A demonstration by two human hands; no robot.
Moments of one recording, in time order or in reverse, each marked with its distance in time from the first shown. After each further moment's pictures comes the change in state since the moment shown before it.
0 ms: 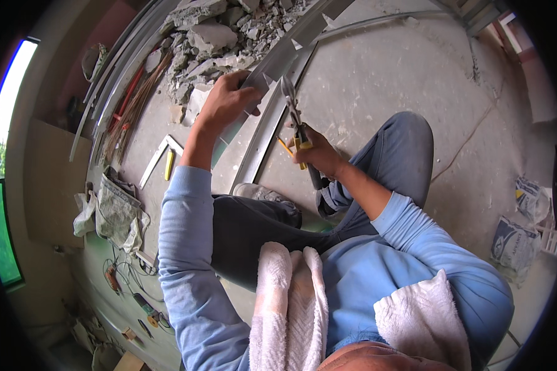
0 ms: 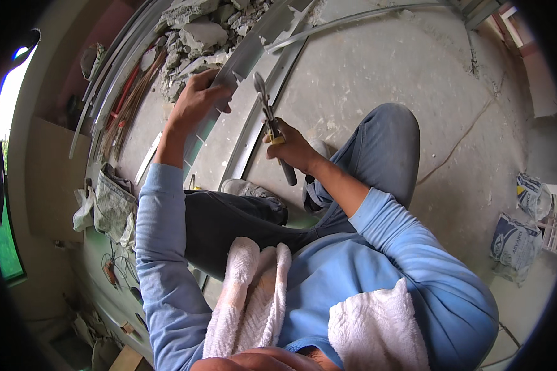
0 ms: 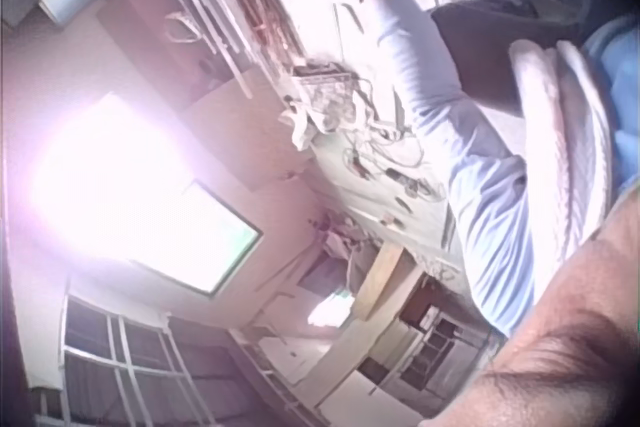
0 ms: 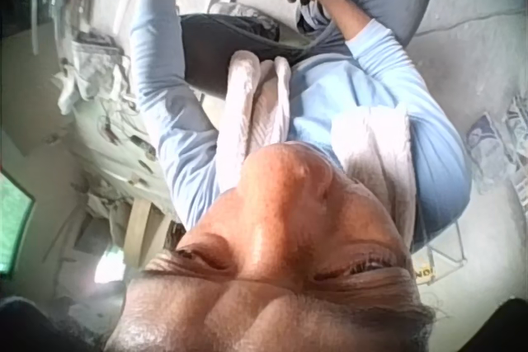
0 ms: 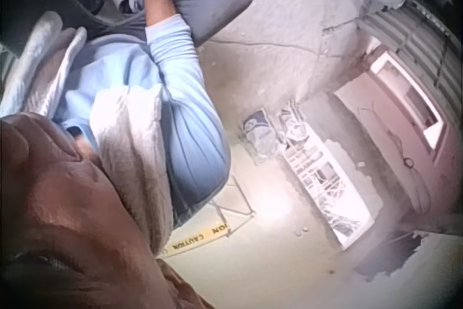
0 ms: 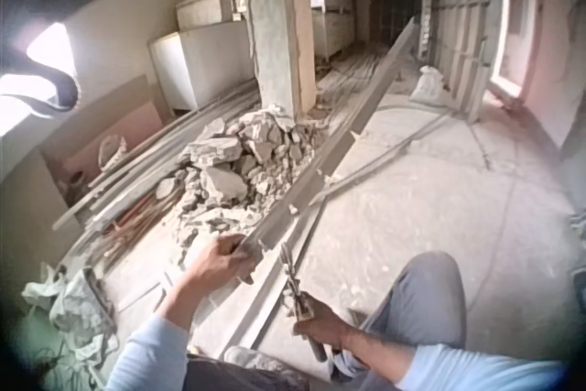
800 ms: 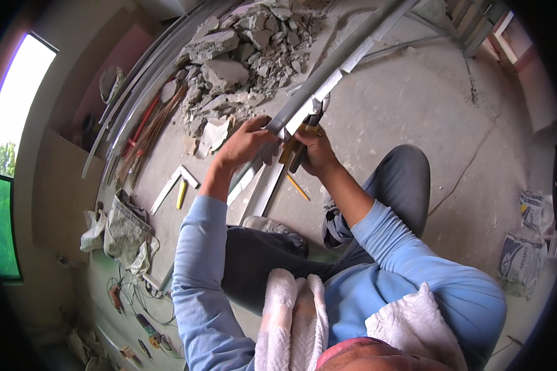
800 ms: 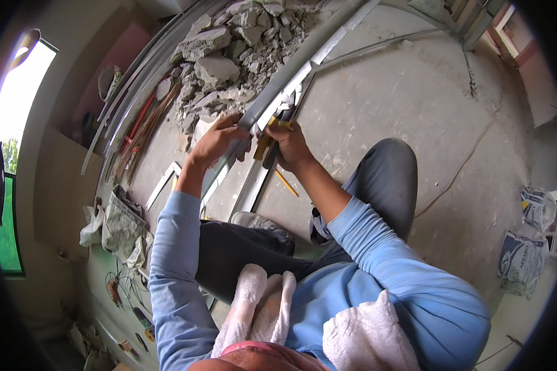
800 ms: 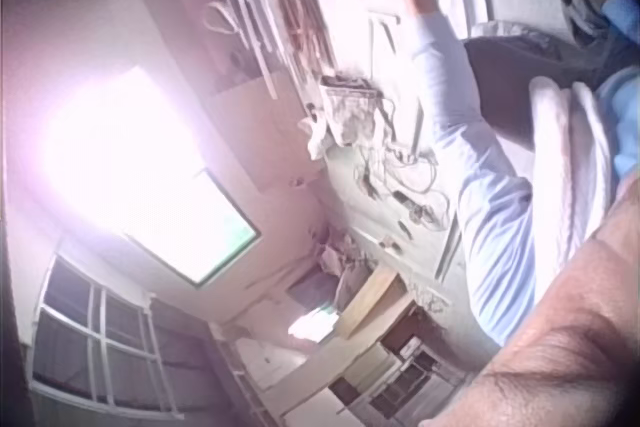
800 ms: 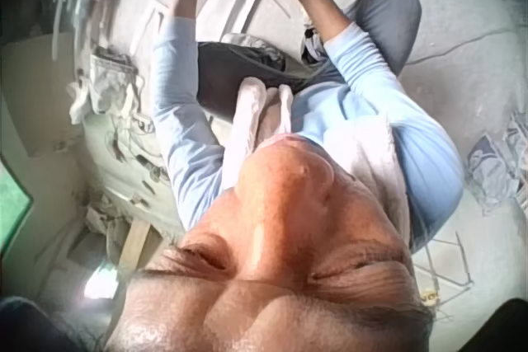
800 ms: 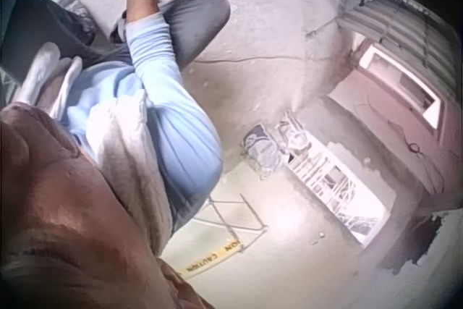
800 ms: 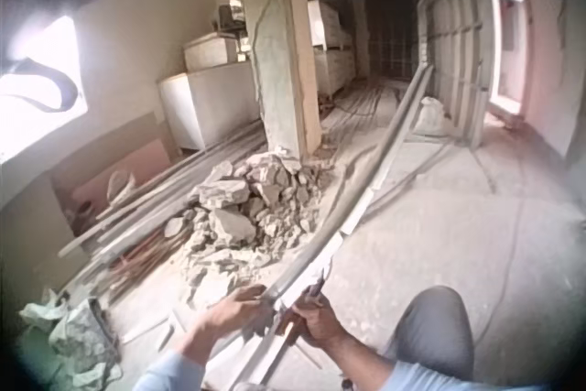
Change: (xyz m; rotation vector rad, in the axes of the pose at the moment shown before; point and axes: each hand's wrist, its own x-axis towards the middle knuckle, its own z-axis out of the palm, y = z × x) left_hand -0.003 0.004 0.004 -0.276 -0.200 -0.098; right_hand 0.077 -0.045 0.007 0.831 0.071 -0.285
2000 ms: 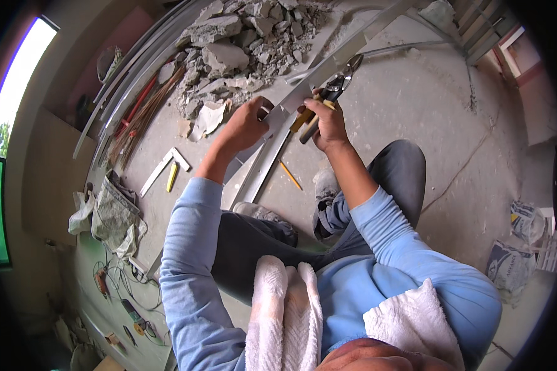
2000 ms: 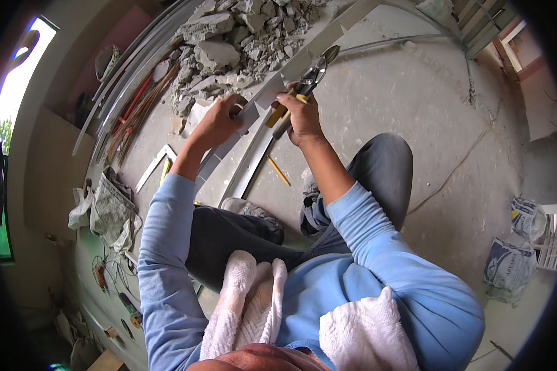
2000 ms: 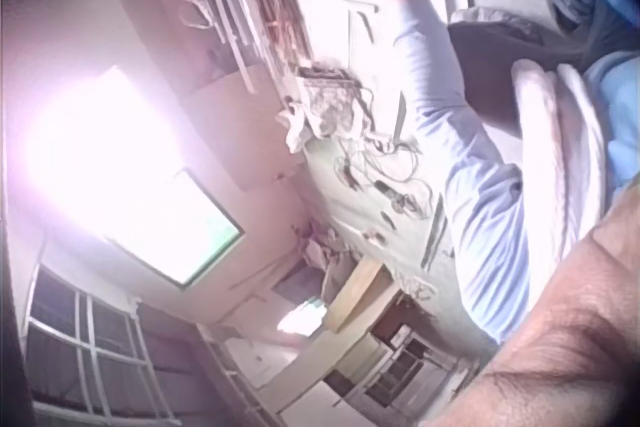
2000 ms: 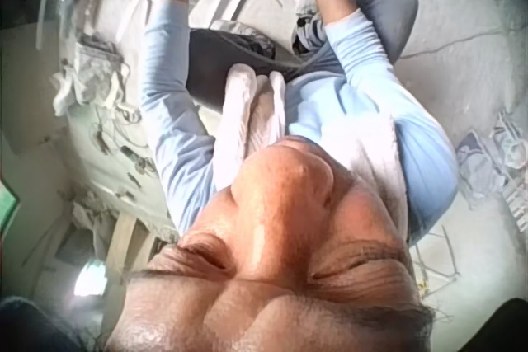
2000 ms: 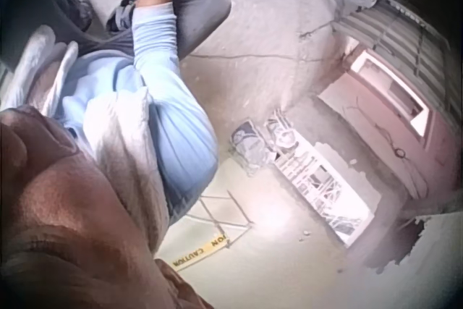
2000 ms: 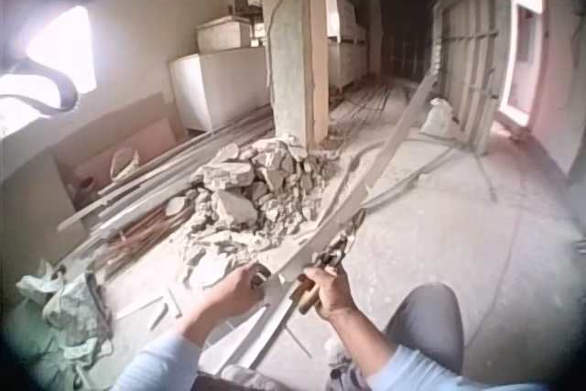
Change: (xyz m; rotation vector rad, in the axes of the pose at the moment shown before) left_hand 0.005 -0.018 -0.002 0.637 0.218 0.143; right_hand 0.016 -0.034 -0.002 -0.151 0.176 -0.146
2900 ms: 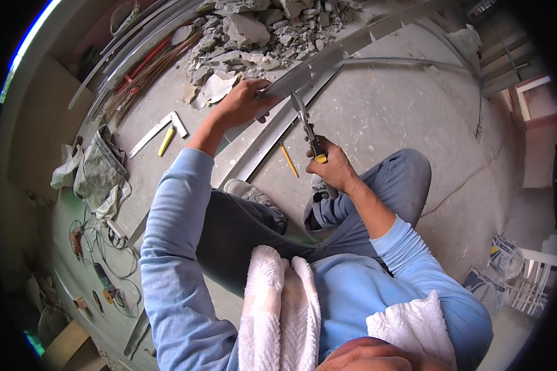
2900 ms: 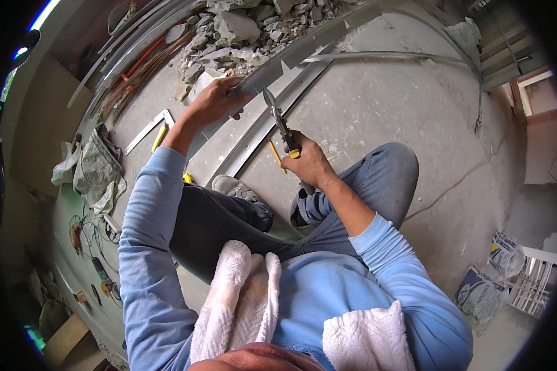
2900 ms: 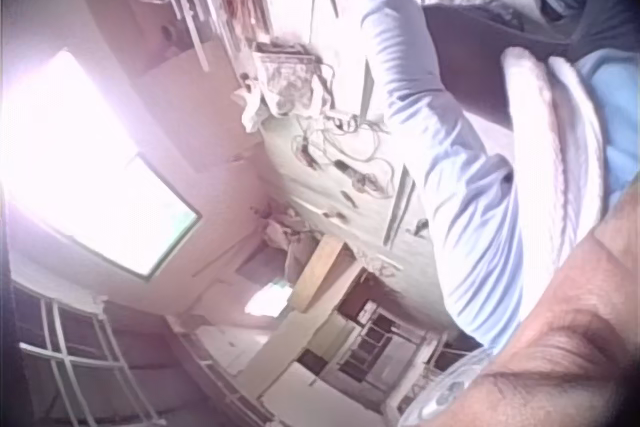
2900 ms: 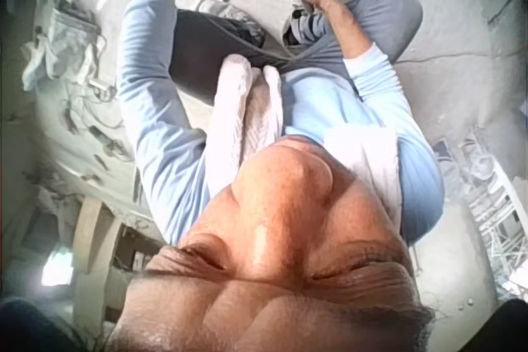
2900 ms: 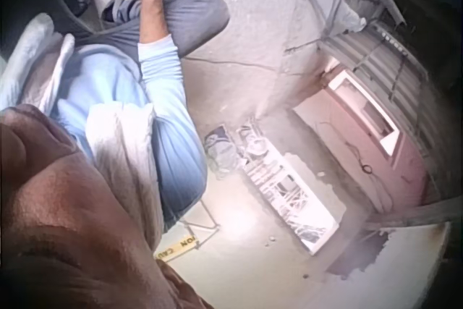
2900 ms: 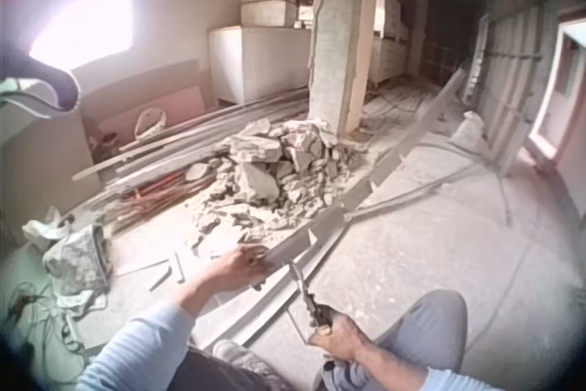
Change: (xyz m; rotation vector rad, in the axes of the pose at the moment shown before) left_hand -0.029 -0.030 -0.014 -0.296 -0.038 -0.104; right_hand -0.094 0.005 -0.044 -1.231 -0.381 0.167
